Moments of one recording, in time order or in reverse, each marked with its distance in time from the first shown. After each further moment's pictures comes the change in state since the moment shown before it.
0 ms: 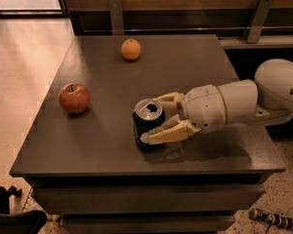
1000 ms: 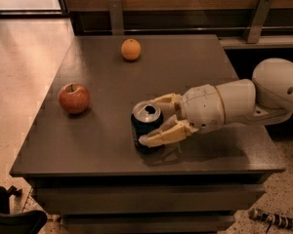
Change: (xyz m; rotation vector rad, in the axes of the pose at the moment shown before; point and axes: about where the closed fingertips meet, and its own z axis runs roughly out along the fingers) arm -0.002 0.001 0.004 -0.008 0.001 -0.004
